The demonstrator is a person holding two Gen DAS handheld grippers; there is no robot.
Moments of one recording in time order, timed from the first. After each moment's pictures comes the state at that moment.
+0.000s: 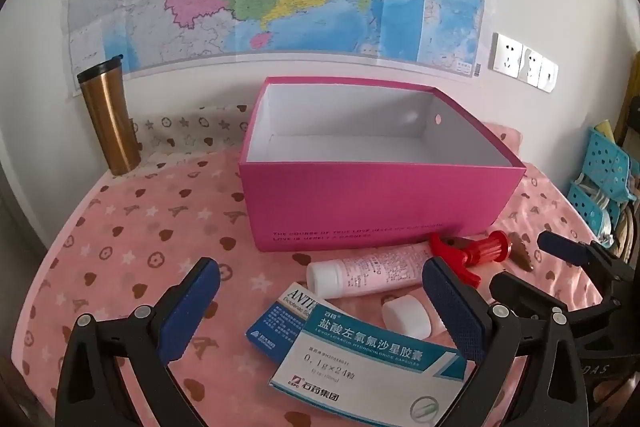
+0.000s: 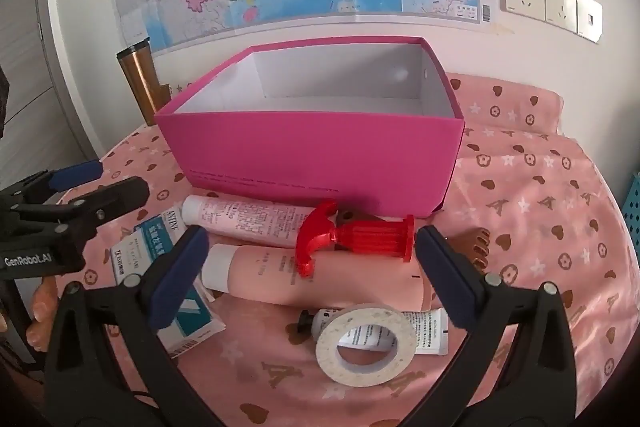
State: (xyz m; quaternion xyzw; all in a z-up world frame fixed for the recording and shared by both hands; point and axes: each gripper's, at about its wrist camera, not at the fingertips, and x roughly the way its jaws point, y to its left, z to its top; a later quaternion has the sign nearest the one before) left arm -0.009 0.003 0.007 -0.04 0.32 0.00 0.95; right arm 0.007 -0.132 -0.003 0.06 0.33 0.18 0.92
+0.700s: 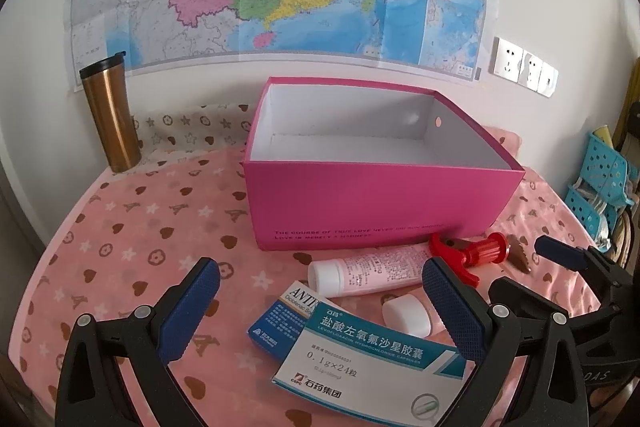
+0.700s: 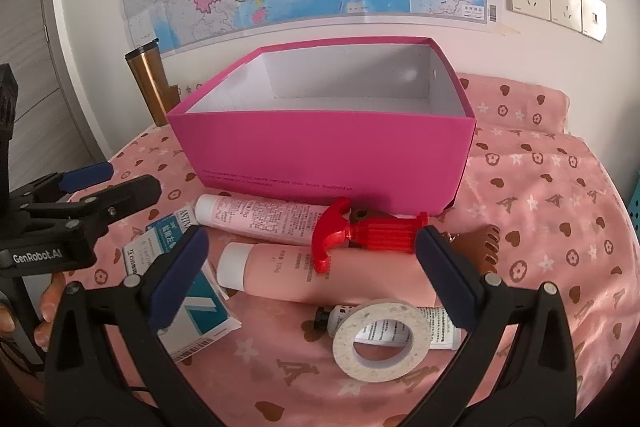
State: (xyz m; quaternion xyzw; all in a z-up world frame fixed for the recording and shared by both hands) left arm -0.007 0.005 0.000 -0.04 0.32 0.01 0.95; right arm 0.003 -0.126 0.001 0.06 0.32 0.19 0.92
